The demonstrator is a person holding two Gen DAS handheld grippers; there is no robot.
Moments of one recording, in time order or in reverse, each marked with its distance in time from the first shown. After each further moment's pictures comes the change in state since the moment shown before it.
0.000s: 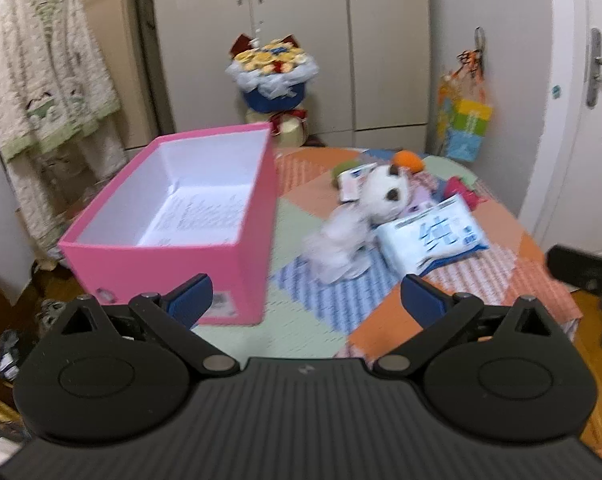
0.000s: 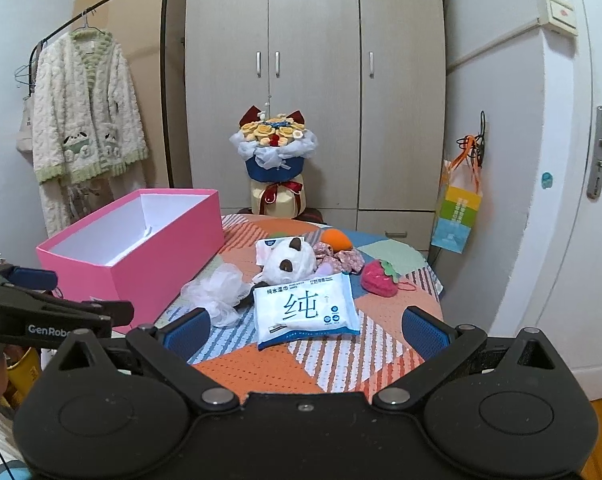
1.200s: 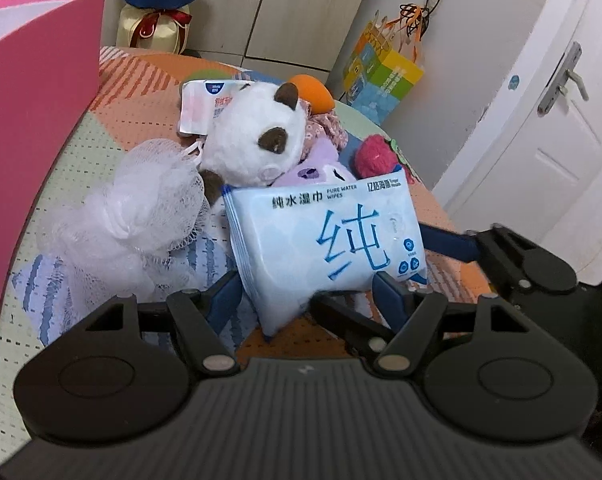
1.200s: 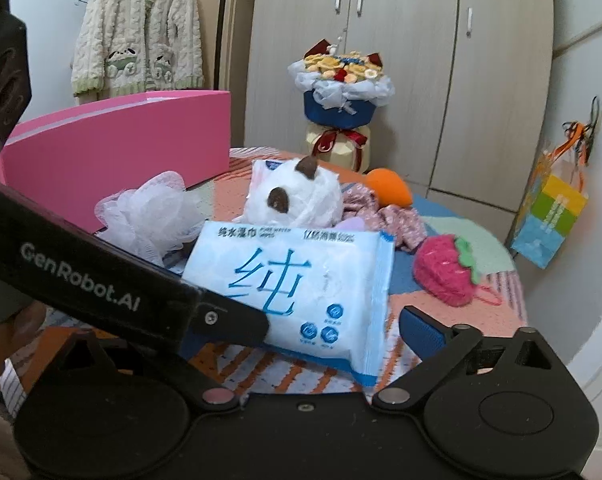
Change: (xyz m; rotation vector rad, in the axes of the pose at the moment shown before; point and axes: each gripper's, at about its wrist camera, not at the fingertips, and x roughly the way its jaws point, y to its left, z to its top) left arm 0.195 -0.053 -0.002 -0.176 0.205 -0.420; right arm 0.199 -0.037 -0.035 -0.193 0.116 0.231
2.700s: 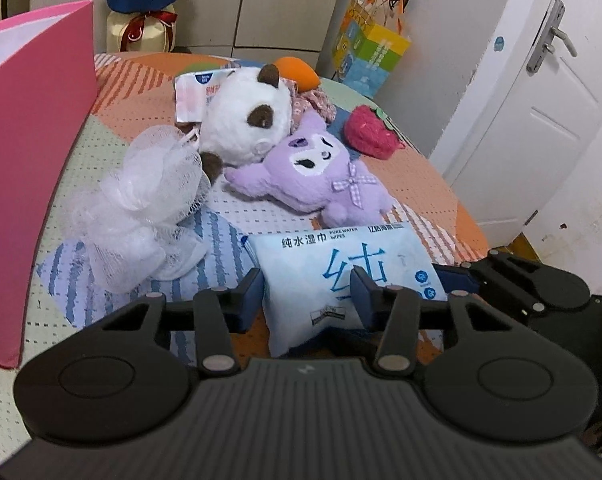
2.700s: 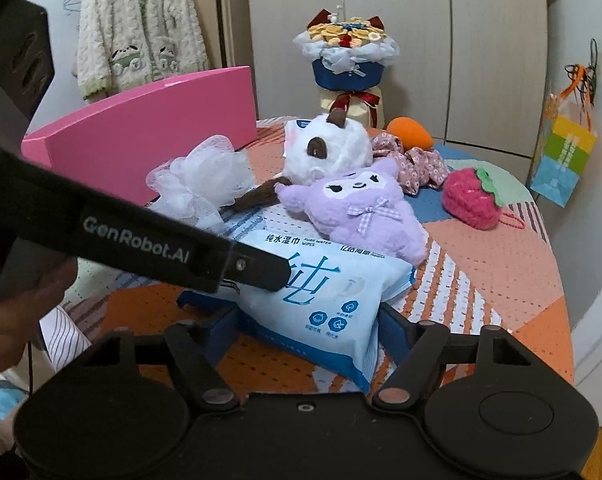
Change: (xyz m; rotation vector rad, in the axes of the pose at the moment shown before) left arm -0.018 -0.008 -0.009 0.095 0.067 0.020; right arm -0.029 0.020 -0.022 0.106 0.077 0.042
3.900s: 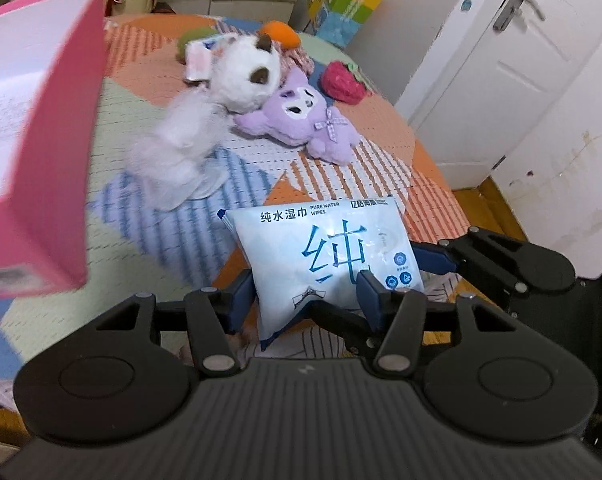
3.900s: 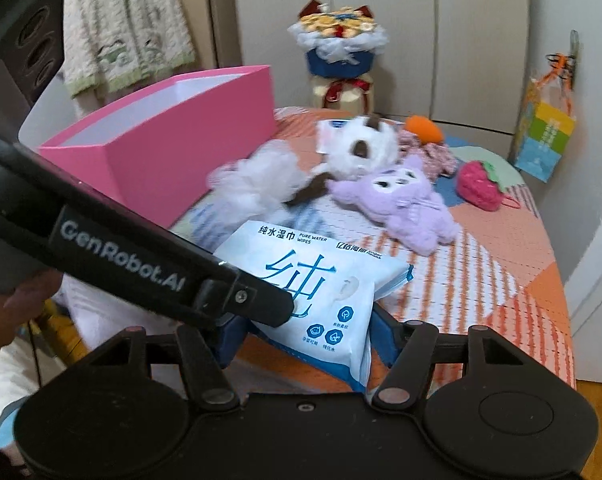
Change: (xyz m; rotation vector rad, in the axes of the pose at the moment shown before) left arm -0.081 0.022 -0.009 0.027 0.175 -0.098; right arm -0.046 0.075 0.017 0.044 0.078 -0.042
